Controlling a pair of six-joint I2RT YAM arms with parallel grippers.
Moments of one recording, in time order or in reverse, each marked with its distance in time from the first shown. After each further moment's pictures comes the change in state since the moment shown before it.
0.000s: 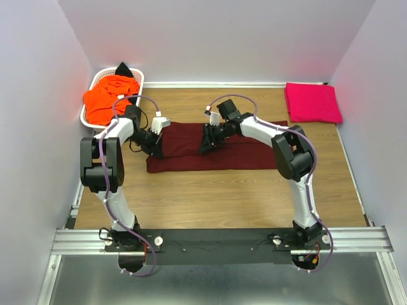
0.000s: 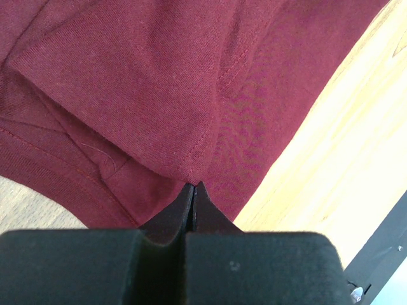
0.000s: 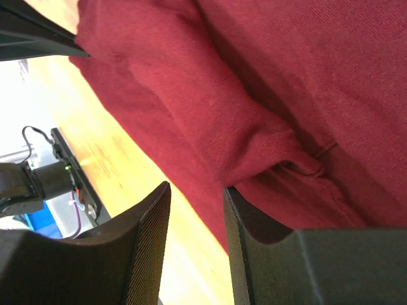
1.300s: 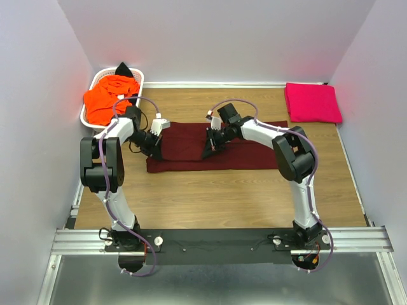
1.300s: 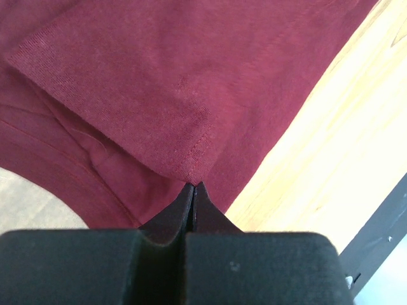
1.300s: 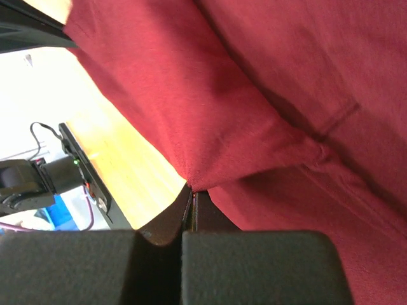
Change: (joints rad) left arm 0.000 0.000 0.014 -0.054 -0.020 0.002; right arm 0.008 -0.027 -0.063 0.013 -0.003 0.056
